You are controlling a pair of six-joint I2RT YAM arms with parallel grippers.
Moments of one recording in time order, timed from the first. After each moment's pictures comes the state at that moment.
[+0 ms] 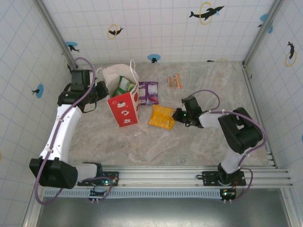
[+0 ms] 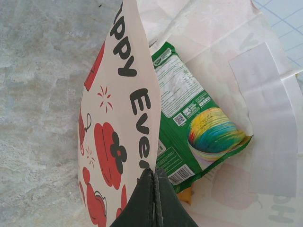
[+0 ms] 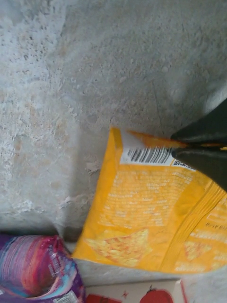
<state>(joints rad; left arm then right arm) -0.12 1.26 1.29 -0.80 0.22 -0.47 0.51 1.74 0.75 0.15 -0.25 0.72</state>
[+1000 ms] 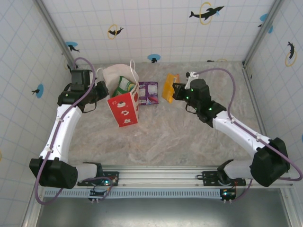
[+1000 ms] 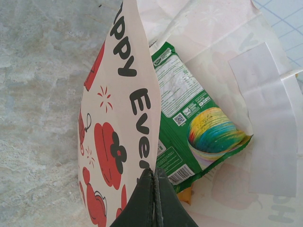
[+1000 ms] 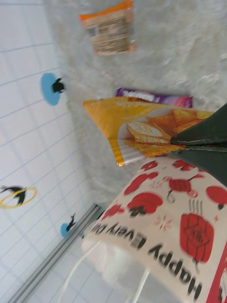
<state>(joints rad) -0.12 1.26 1.29 -0.80 0.22 -0.47 0.62 1.31 1.00 0.02 0.04 0.58</state>
